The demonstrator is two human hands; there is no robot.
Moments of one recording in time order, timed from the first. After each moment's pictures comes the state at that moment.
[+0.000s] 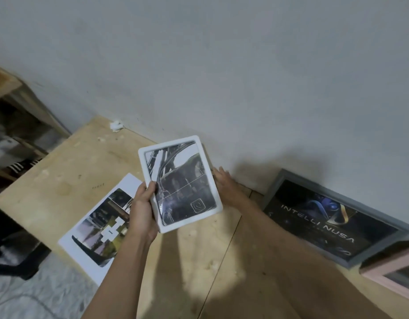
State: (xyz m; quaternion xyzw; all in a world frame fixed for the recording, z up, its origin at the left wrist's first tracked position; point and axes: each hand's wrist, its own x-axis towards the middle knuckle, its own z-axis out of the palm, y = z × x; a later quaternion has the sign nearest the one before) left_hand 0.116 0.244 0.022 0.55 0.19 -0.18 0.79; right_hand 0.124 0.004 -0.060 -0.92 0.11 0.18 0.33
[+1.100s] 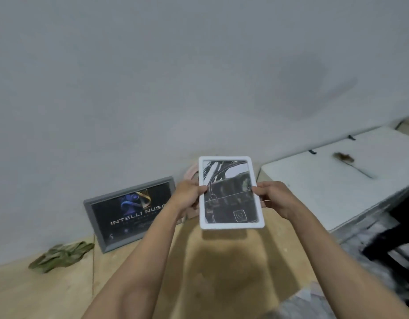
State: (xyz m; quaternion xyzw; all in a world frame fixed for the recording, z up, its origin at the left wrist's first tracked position) left_hand -0.207 -0.070 0.151 0.65 -0.37 -0.50 0.44; right_hand -0.458 -0.143 0.160 -0.52 0.54 -0.29 0.59
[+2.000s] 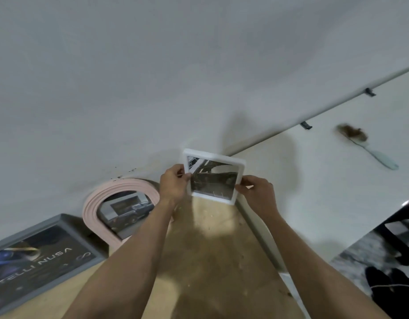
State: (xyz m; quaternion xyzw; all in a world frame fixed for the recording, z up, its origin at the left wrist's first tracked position) left_hand -0.352 -0.396 0.011 0.78 -0.40 -0.33 0.34; right_hand -0.585 -0.410 0.010 -0.63 0.65 -0.24 0.35
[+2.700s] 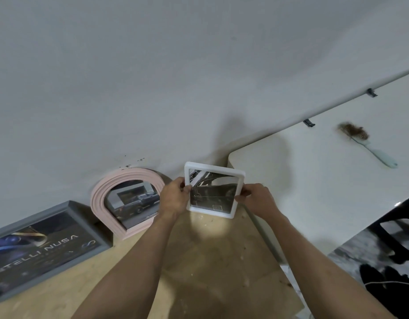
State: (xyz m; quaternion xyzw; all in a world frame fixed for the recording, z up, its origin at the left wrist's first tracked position) left_hand -0.349 -0.347 -0.019 0.80 -0.45 -0.28 0.27; right_hand -0.584 -0.396 -0.010 -0.67 0.63 -0.08 0.39
